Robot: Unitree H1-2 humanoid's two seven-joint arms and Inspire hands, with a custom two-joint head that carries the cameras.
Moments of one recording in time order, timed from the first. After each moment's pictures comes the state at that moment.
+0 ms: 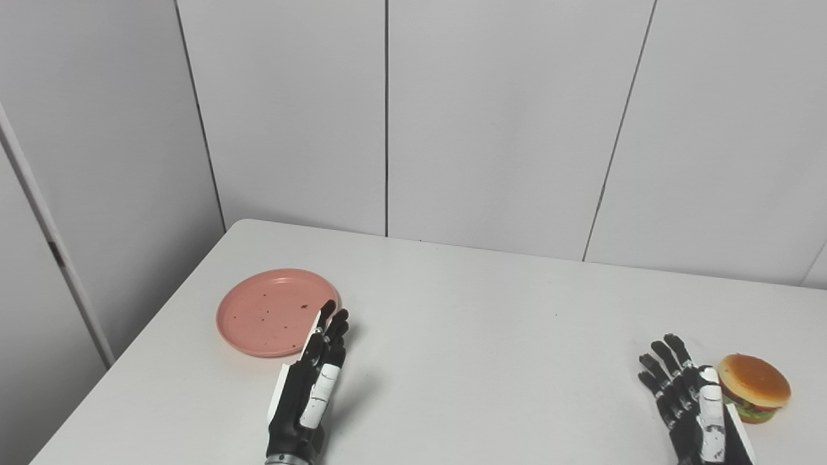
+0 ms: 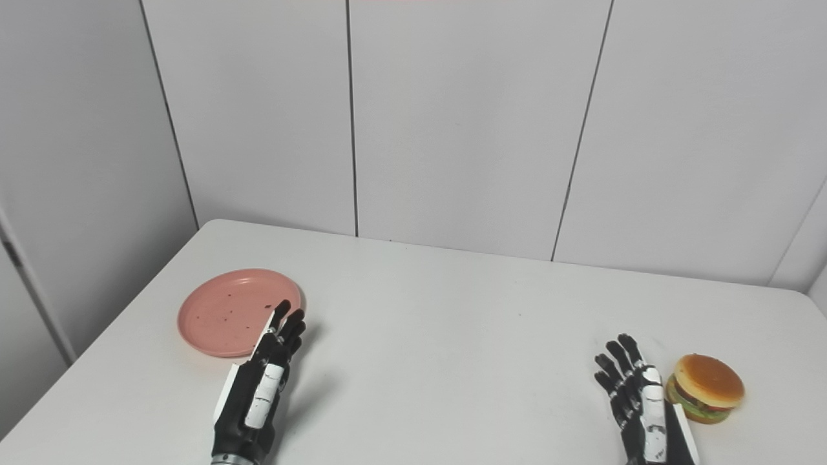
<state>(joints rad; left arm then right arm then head) -0.01 -0.03 0.04 0.00 -0.09 -0.22 -0.02 -0.15 -0.12 -0.13 0.14 0.30 -0.07 0.19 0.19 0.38</state>
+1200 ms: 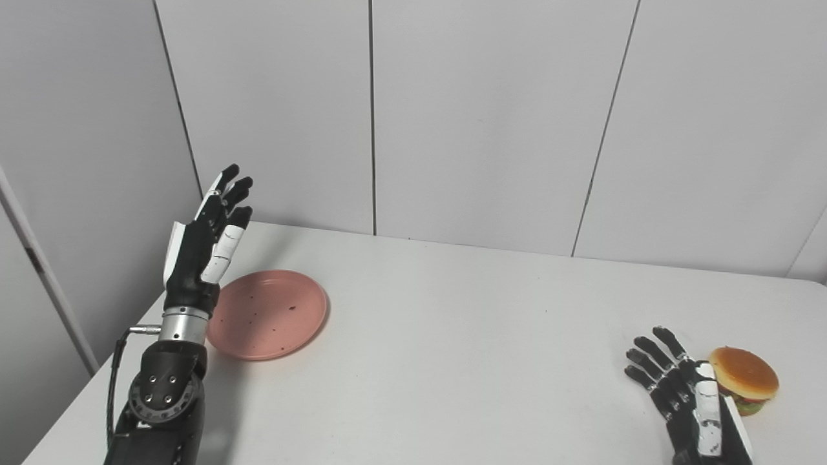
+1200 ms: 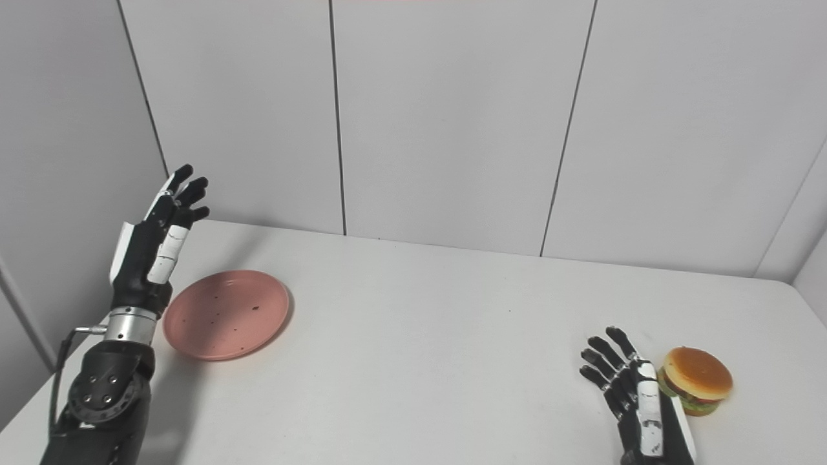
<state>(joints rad) -0.40 0.34 0.26 0.21 -0.07 -0.18 0.01 -0.16 -0.10 -0.13 0.14 0.31 -0.09 0.19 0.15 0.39</state>
